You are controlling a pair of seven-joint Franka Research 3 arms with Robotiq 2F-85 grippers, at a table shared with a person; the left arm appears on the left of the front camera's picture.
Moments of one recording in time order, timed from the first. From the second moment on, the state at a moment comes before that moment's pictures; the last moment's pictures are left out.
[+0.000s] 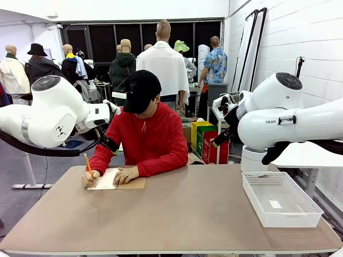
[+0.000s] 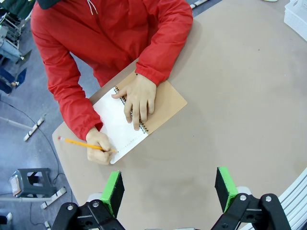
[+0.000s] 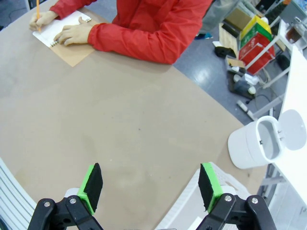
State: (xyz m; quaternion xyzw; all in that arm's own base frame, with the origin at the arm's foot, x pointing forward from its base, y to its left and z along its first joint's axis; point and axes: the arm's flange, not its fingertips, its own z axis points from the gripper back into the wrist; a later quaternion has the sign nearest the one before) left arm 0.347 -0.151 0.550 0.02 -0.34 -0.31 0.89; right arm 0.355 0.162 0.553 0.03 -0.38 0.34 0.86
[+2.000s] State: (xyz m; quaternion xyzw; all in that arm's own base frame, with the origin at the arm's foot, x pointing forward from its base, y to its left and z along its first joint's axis) left arm 0.347 -0.151 0.550 0.02 -0.34 -0.31 0.89; right arm 0.355 0.162 0.553 0.03 -0.38 0.34 0.86
